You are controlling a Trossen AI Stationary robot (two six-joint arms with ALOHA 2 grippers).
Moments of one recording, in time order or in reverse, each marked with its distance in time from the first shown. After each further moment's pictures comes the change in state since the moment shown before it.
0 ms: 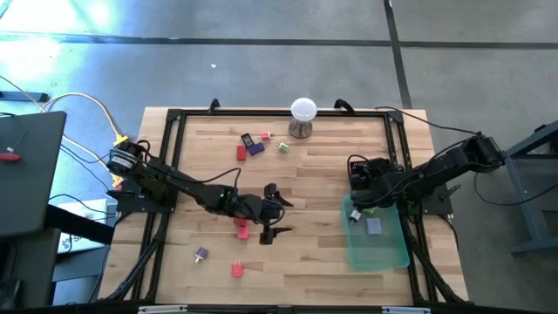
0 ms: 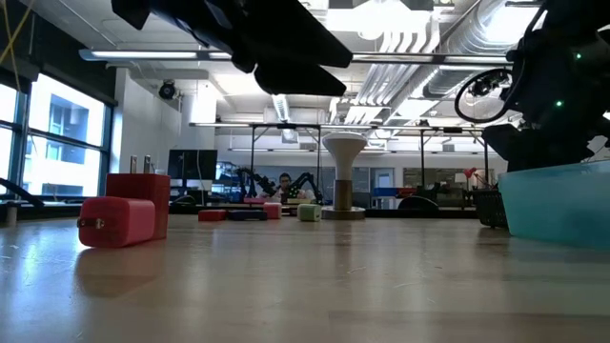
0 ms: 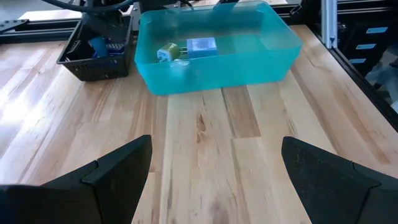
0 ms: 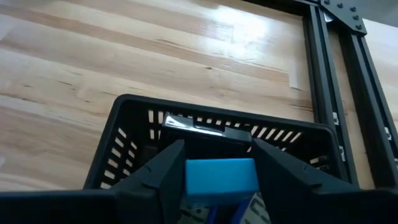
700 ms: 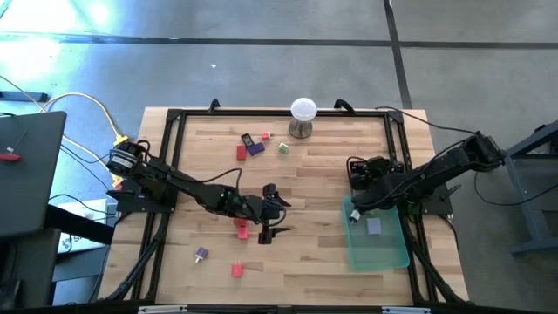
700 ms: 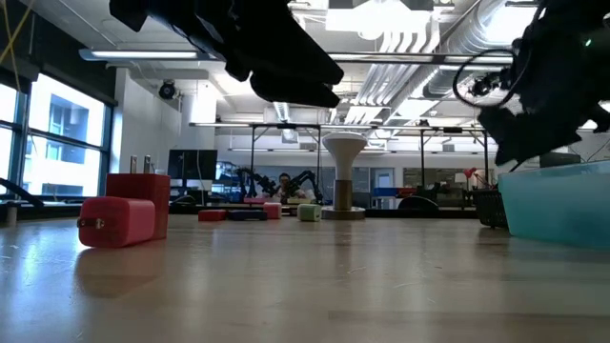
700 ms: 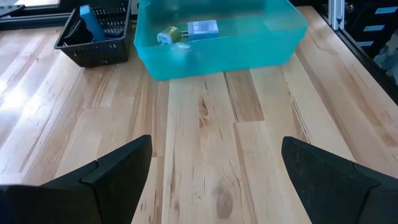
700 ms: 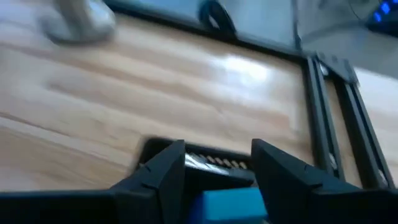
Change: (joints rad) left arm 0.000 0.000 0.000 -0.055 0.000 0.003; right arm 0.053 -0.001 0.050 -0.079 0.145 0.020
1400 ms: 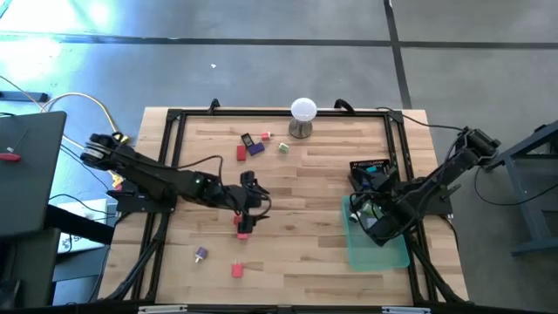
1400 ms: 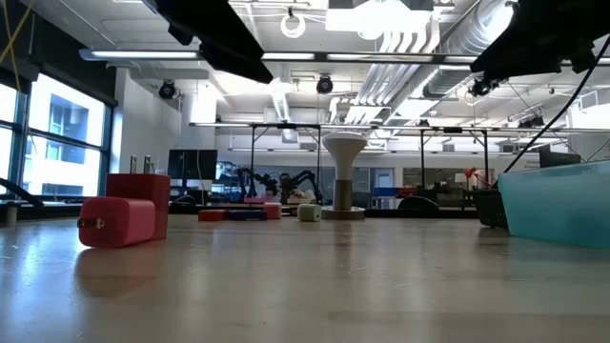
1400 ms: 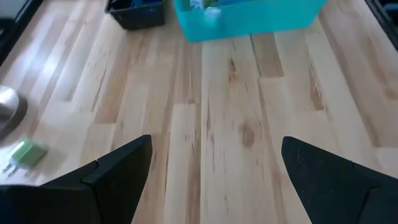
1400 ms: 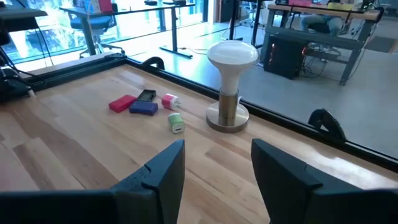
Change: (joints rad) left arm 0.000 -0.280 -0.001 -0.452 -0.066 -0.051; right arm 0.400 0.000 0.208 -0.060 0.352 -0.020
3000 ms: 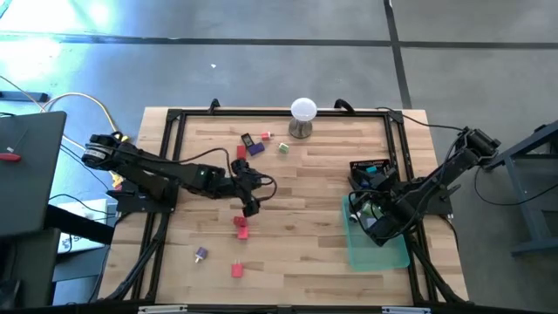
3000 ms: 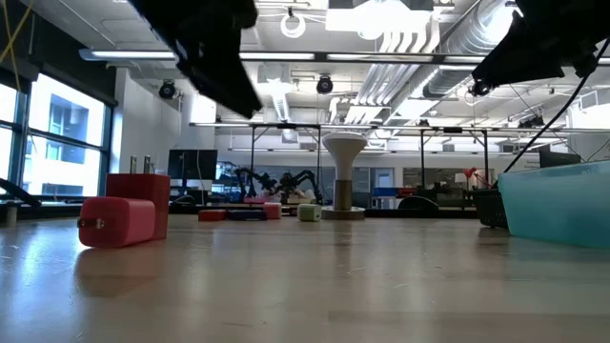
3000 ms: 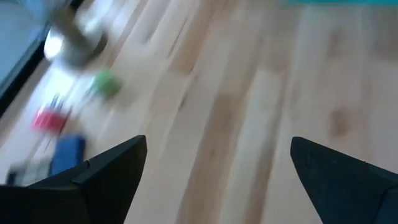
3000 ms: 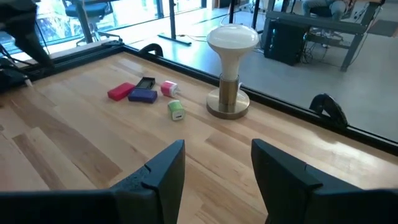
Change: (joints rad) left arm 0.119 0.016 0.000 -0.164 -0.143 -0.165; right arm -0.002 0.000 0.000 0.020 -0.057 -0.001
